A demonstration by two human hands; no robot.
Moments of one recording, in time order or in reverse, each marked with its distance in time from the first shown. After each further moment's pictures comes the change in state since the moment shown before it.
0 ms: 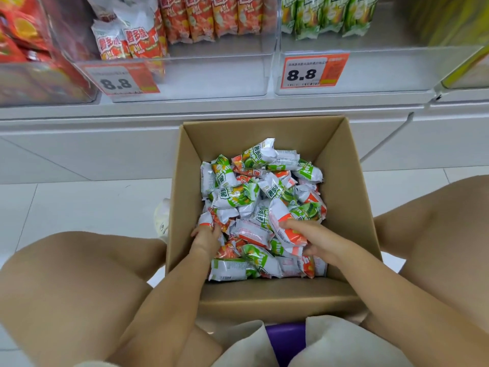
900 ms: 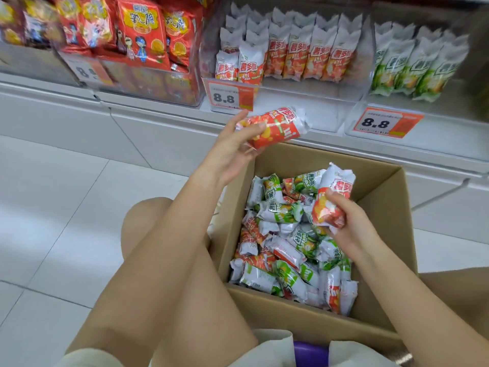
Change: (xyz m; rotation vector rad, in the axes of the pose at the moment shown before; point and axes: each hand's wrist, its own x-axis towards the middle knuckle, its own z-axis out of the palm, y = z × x) left_hand -0.147 -0.169 -0.071 -2.839 1.064 0.317; right_hand -0.066 -0.097 0.069 0.469 0.029 -0.420
